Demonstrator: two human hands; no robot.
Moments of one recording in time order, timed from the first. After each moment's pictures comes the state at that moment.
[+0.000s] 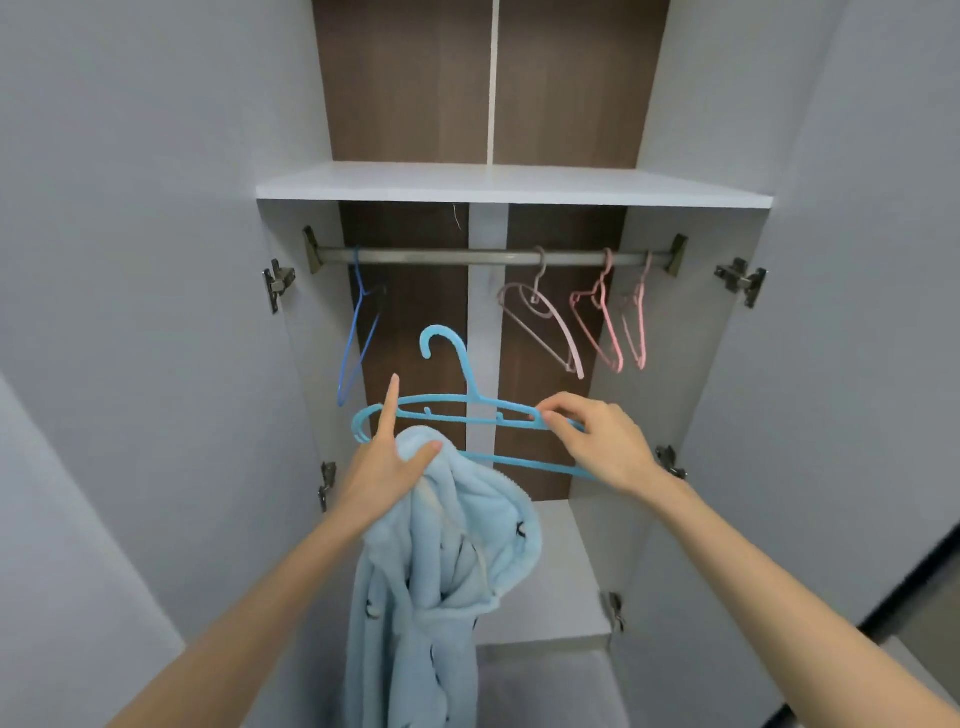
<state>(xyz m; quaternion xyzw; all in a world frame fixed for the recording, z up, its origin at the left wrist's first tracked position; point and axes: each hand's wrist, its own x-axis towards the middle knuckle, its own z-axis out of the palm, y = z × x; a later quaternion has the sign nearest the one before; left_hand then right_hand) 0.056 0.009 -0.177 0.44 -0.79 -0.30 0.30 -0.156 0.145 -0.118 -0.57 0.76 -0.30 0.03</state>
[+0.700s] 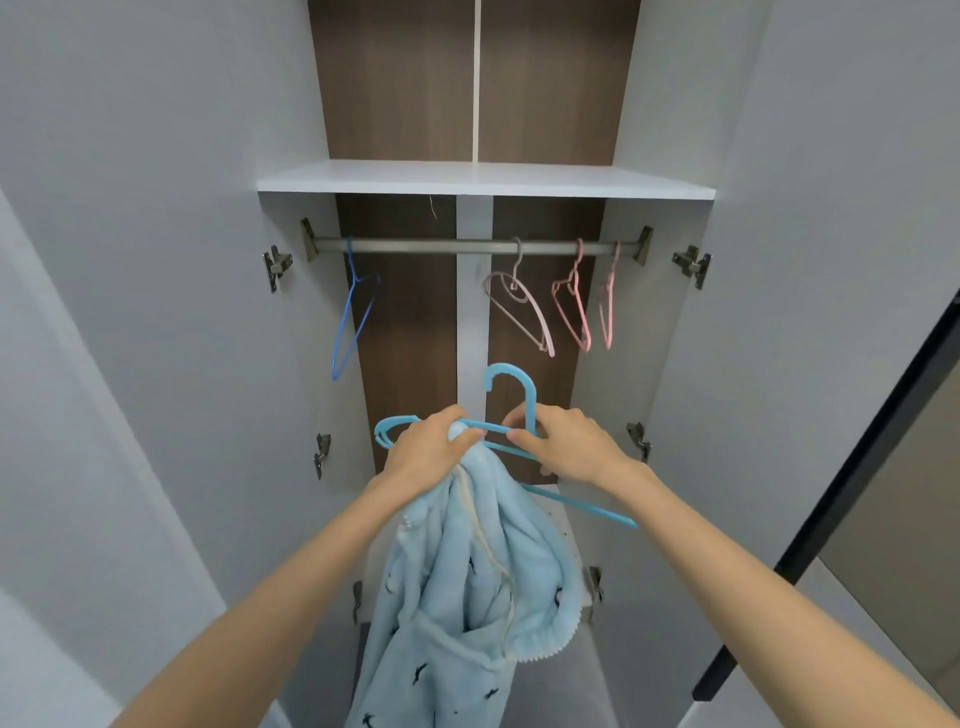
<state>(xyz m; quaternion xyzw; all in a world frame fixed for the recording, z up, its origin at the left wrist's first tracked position) 0.017 0.110 -0.154 0.39 -0.86 -0.24 0.22 -0.134 0.217 -0.115 -0.61 0.76 -0.20 0.13</state>
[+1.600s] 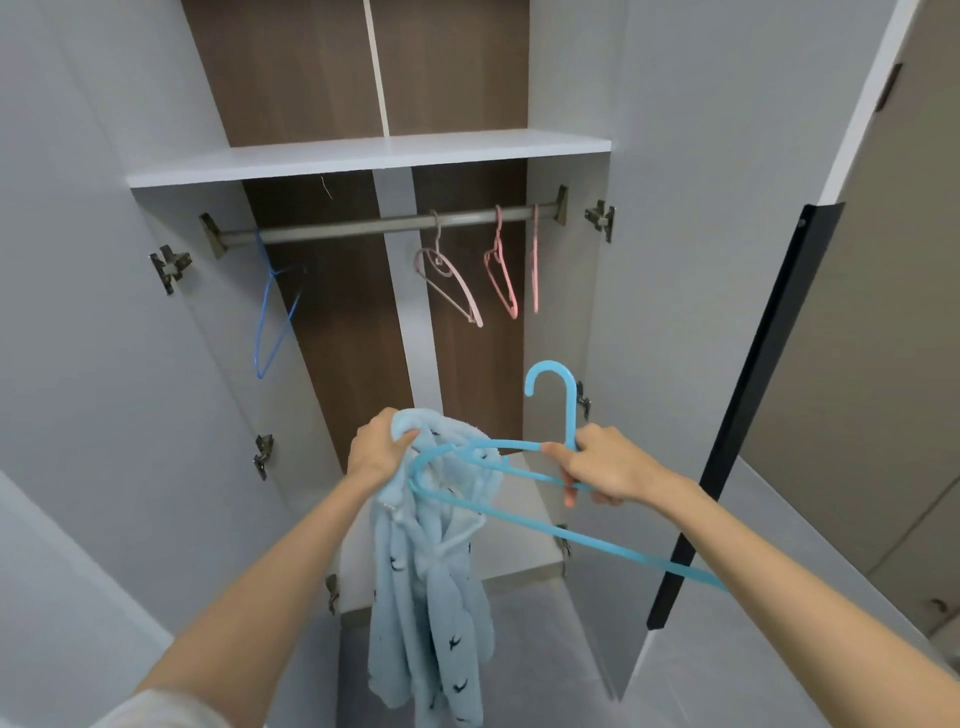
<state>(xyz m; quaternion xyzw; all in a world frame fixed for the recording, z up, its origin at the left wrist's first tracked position) -0.036 0.110 -0.212 0.48 -0.81 -0.25 0.23 -0.215 0.332 -0.152 -0.47 0.80 -0.26 0.28</state>
